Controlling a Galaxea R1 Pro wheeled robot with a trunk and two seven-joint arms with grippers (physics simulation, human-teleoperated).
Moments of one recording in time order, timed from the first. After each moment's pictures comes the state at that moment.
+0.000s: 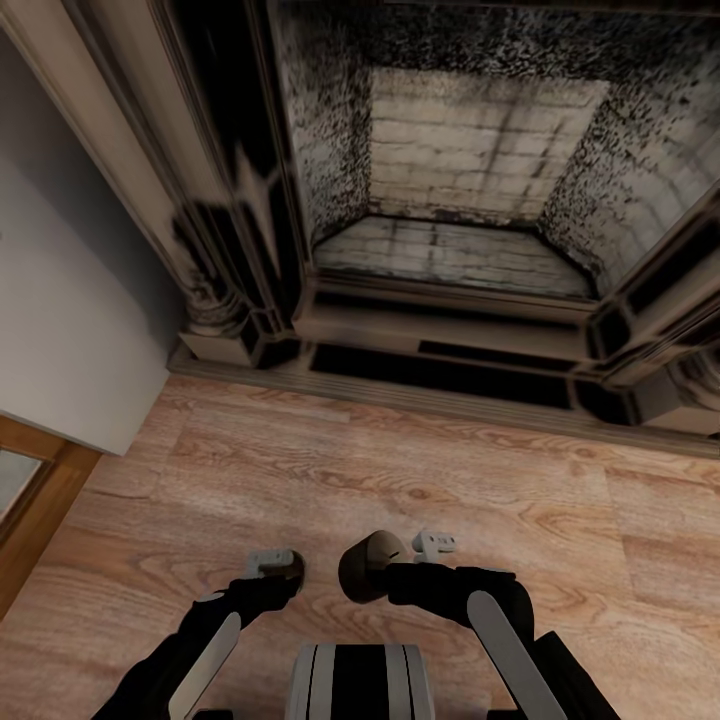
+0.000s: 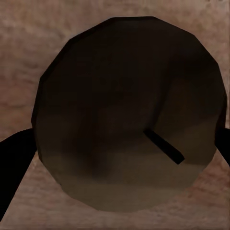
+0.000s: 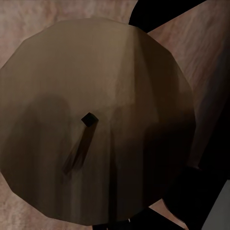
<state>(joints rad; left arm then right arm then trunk) -0.38 0.11 -0.38 -1.01 0.55 0.45 0.18 -0.29 -0.05 0.39 -1.55 -0.77 0.89 -0.29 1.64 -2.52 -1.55</state>
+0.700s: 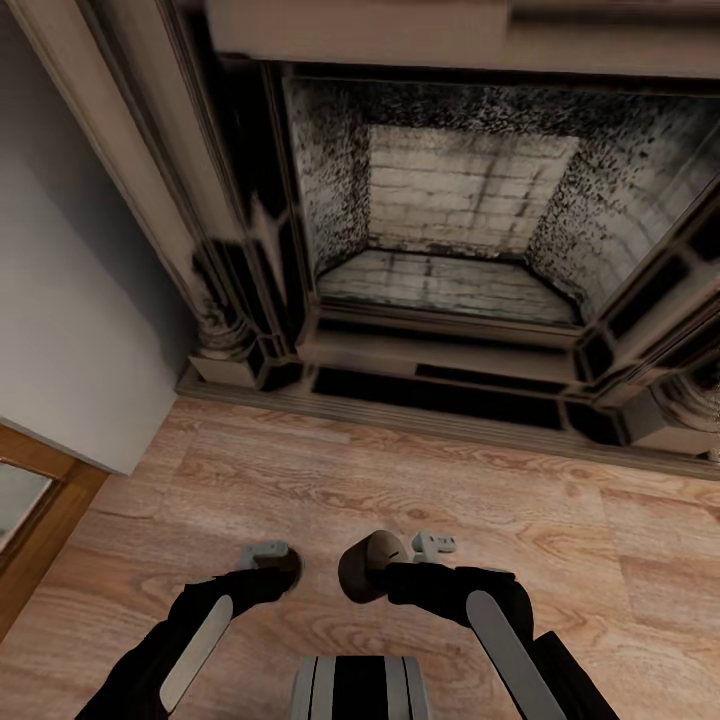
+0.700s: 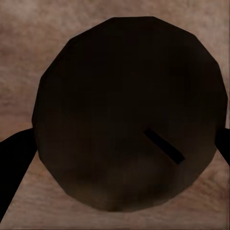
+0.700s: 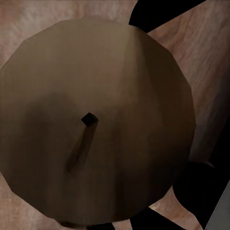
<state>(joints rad) -0.38 0.11 -0.32 -1.09 0.55 0.59 0.18 -0.29 -0.05 0.39 -1.54 -0.77 0.88 -0.29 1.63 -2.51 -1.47</state>
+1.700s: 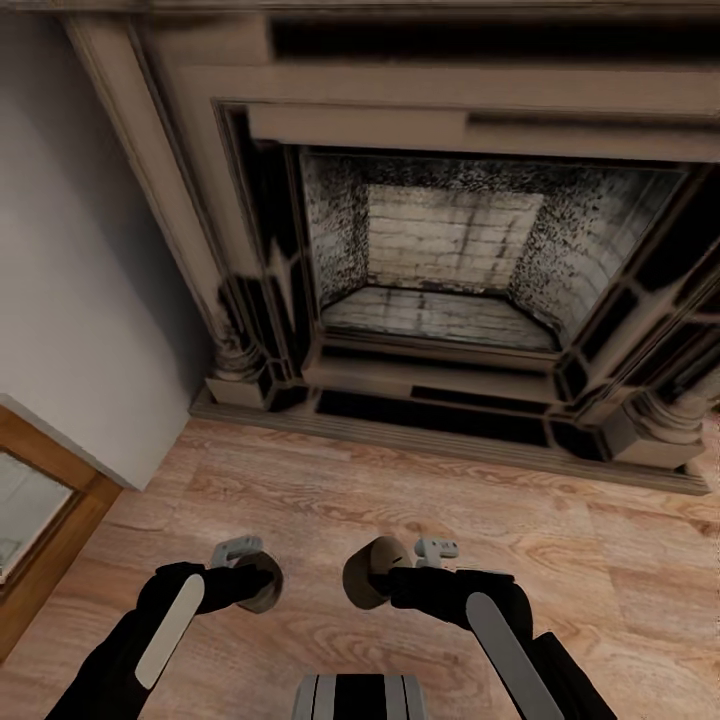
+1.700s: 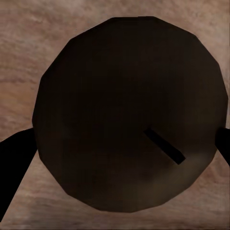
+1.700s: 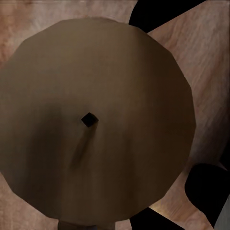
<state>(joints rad) -0.38 0.12 -0.12 -1.15 0.56 0.84 0.18 -0.29 -0.05 0.39 -1.51 -0.77 0.88 -0.29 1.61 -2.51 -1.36</state>
